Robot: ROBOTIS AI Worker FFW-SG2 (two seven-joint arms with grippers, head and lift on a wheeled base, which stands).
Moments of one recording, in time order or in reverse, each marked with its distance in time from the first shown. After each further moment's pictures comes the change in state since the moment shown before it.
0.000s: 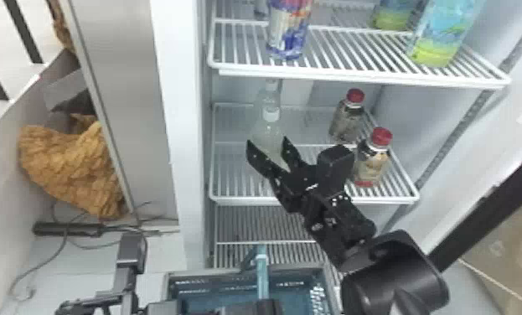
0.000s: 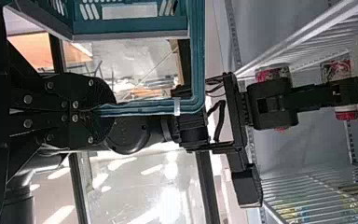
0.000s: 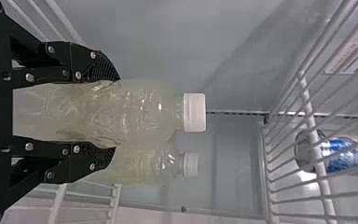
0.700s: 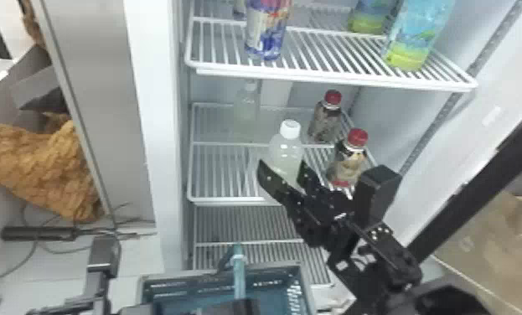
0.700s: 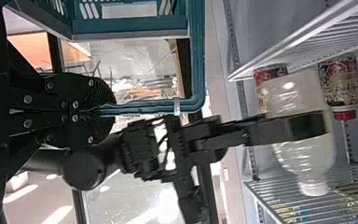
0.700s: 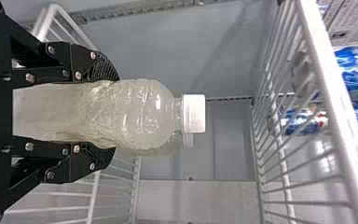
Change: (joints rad) left arm 0.002 -0.002 0.007 0.000 0.000 -0.002 0.000; right arm 0.330 -0.010 -0.165 -0.491 -0.052 0.275 0.040
